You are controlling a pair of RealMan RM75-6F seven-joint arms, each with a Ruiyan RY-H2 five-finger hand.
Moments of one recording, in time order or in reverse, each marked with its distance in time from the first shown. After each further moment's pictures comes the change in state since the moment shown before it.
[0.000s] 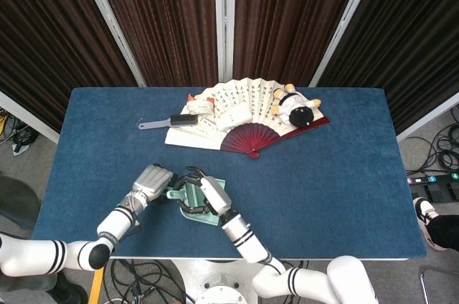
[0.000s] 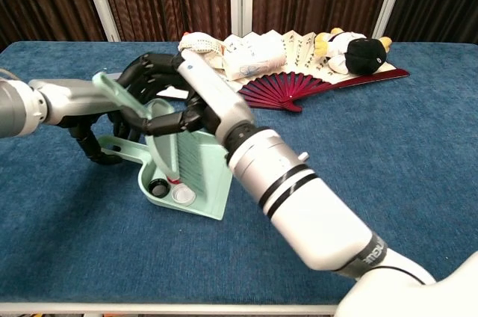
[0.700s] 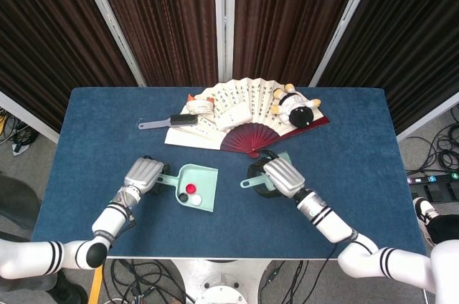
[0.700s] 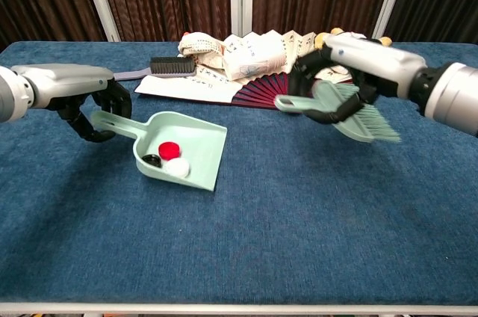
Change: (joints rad) left arm 0.039 -0.004 -0.040 0.033 0.006 0.063 -0.056; right arm -0.090 0.725 -0.175 -0.408 -0.011 -0.232 -0.401
